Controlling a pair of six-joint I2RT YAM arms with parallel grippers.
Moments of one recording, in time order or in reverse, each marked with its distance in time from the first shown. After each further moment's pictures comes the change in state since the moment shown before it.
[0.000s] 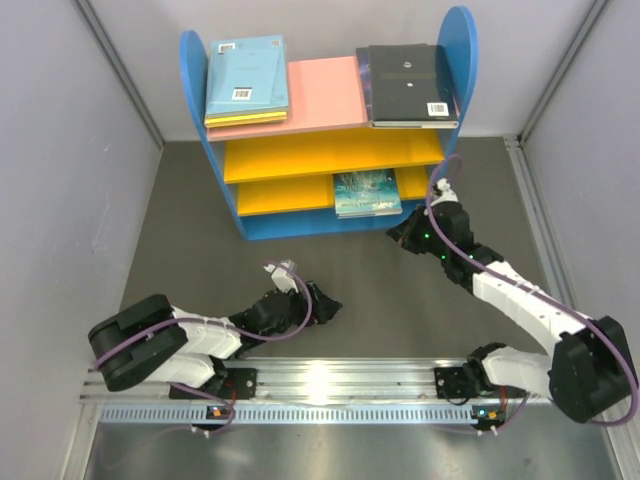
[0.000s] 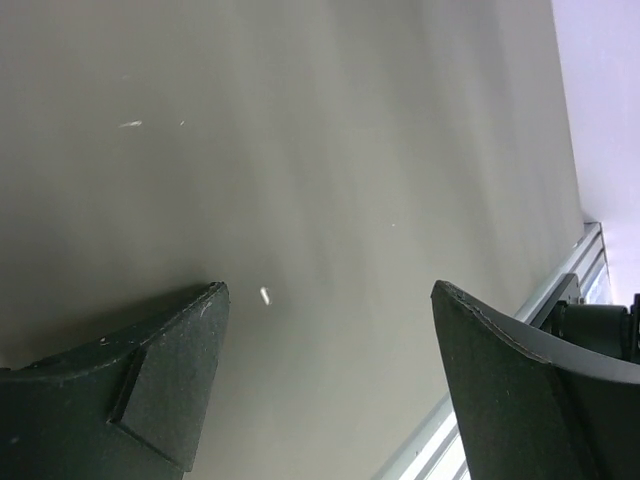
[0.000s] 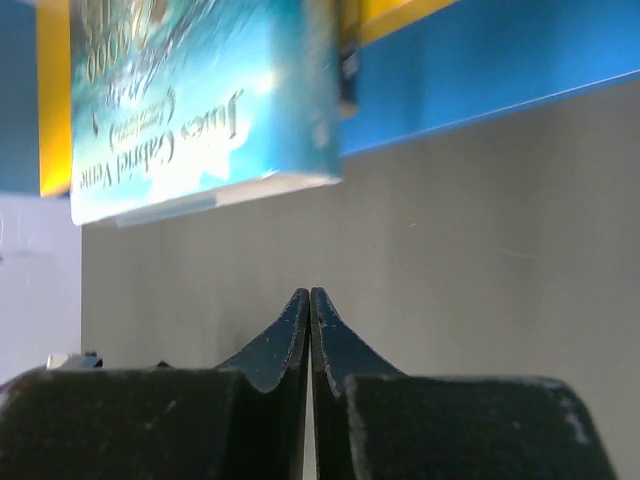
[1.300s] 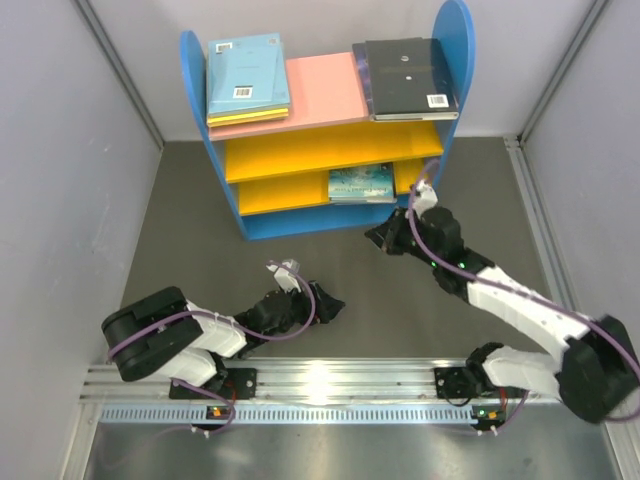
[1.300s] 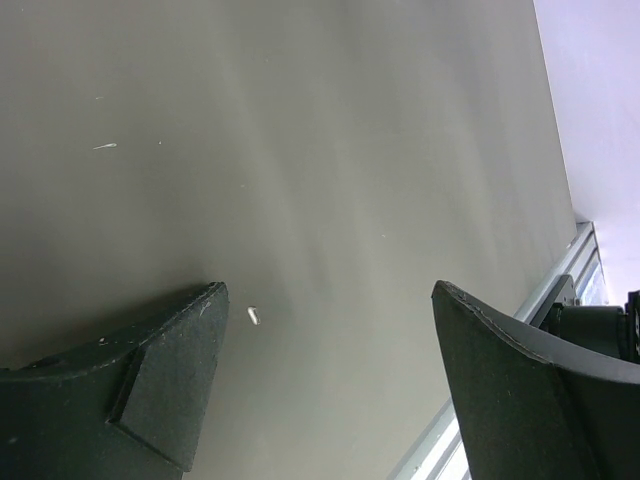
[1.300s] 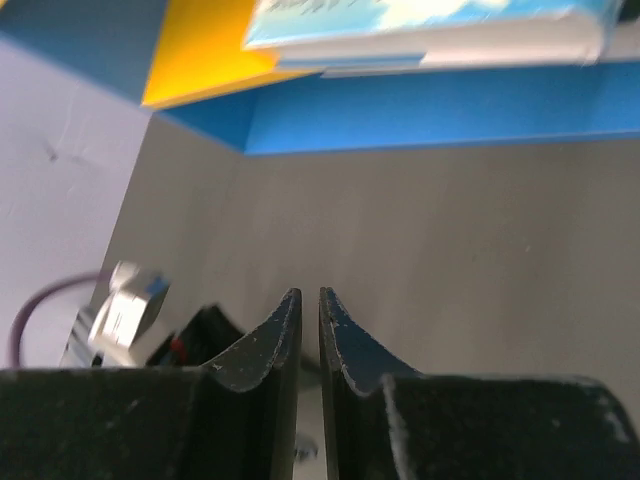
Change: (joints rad) left arm 0.000 0.110 0.001 0.154 0.007 0.021; right arm 0.154 0.071 0.028 0.172 -0.032 -0.092
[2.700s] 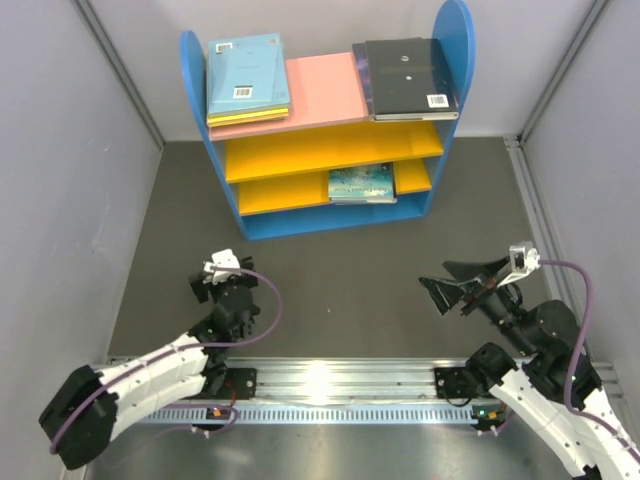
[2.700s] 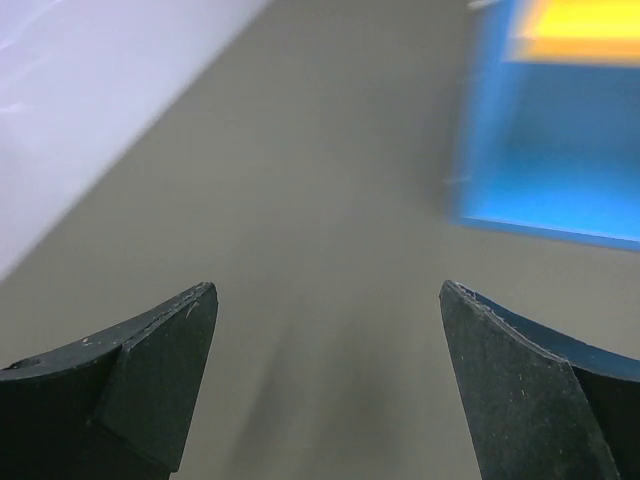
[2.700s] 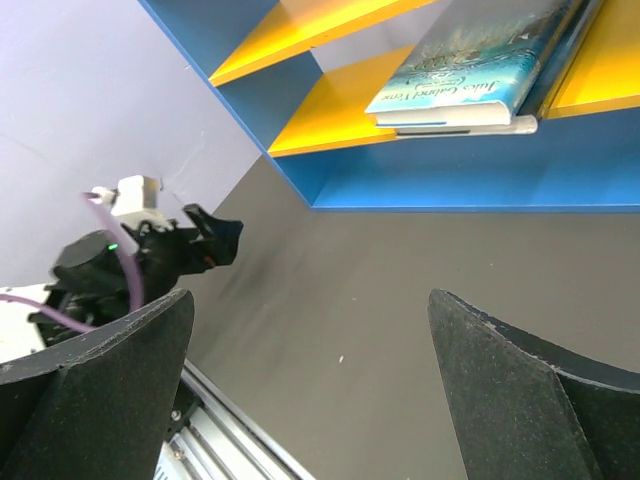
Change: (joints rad) left arm 0.178 -0.675 -0.029 -0.491 -1.041 0.806; right arm 0.070 -1.119 -0.165 -0.527 0.097 -0.161
